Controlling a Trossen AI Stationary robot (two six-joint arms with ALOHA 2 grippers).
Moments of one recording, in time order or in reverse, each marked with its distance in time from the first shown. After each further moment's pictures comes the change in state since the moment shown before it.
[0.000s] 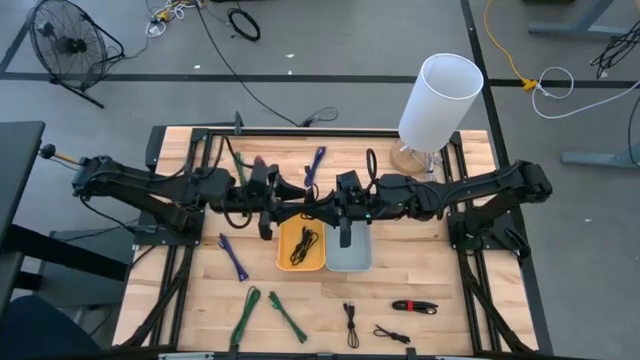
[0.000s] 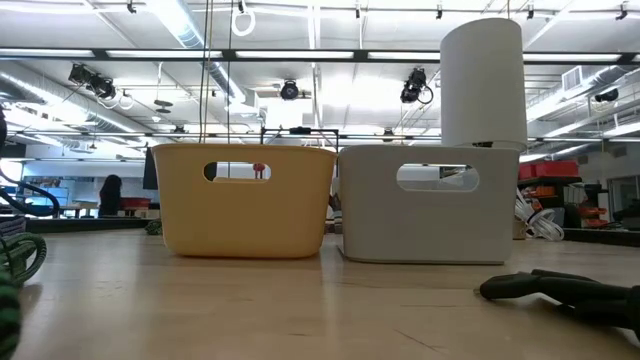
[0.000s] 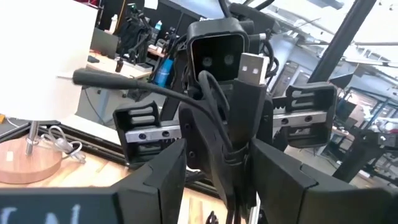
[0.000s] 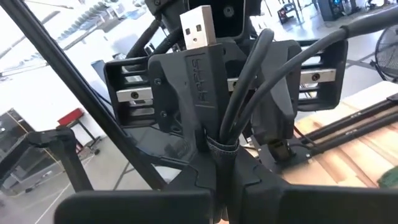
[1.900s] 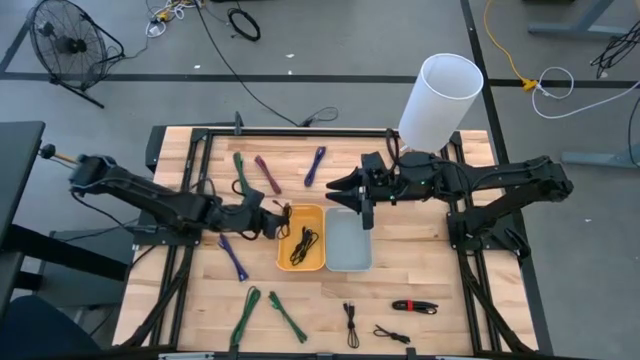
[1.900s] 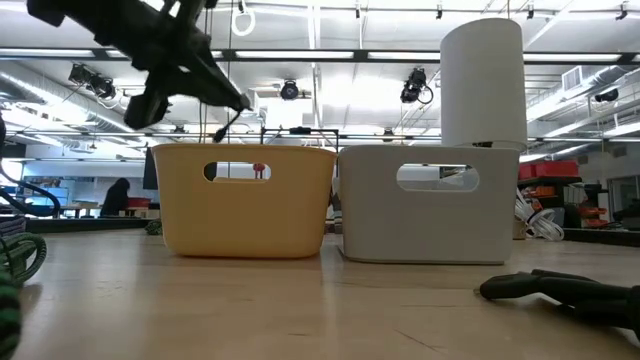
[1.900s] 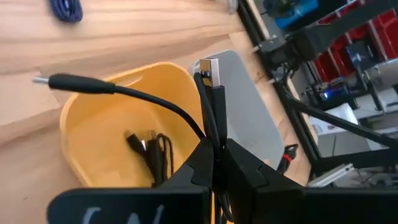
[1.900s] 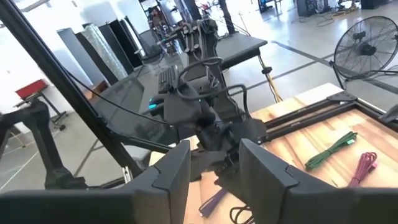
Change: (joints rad) left arm -0.108 -0.062 -0.401 -0.294 -0.239 -0.821; right arm -0.081 -0.184 0.001 -0.313 -0.028 -0.108
